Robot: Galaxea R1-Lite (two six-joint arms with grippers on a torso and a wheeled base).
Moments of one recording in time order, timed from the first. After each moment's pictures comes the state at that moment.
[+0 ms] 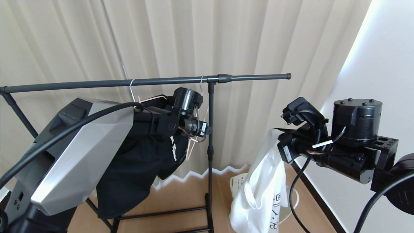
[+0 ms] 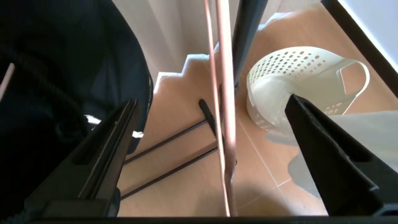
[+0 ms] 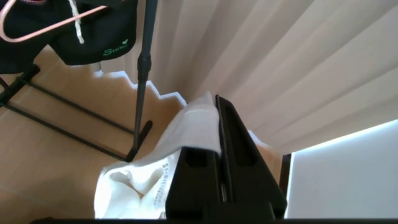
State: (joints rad) left arm -0.50 2.38 -1.86 0.08 0.18 0.01; right arm 0.49 1.68 -0.75 -0.60 -0.14 -0.26
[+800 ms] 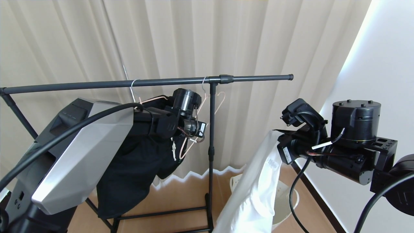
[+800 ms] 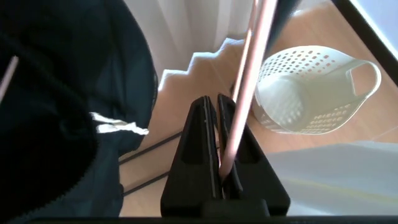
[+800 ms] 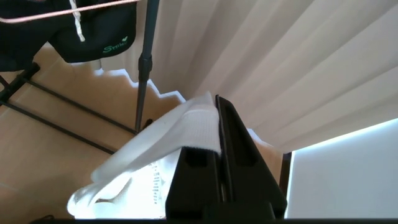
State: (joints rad) left arm -0.49 2.38 -1.86 0.08 0.20 0.01; right arm 0.49 1.68 -0.74 -0.60 -0.14 -0.26
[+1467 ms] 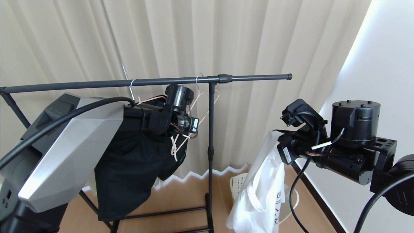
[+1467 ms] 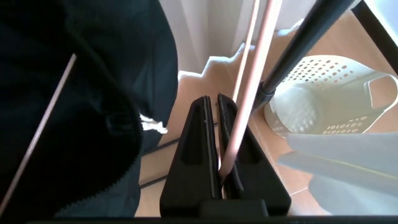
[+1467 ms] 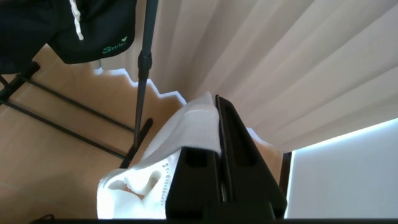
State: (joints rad) left arm -0.46 2.35 -1.83 0.08 0.24 0.00; right arm 0.49 1.68 -0.74 -0.60 -0.14 -0.26
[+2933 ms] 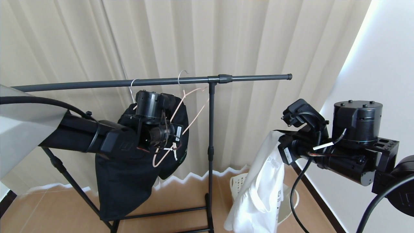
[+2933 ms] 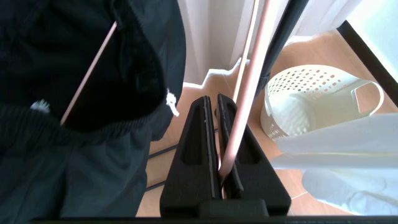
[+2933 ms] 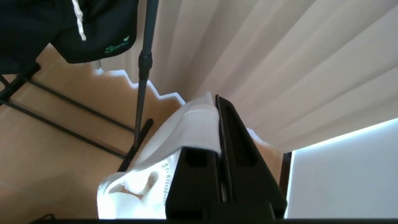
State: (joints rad) left arm -0.45 2.01 -1.20 -0.32 0.23 0.00; right arm 0.49 1.67 -0.73 -0.60 -0.14 -0.26
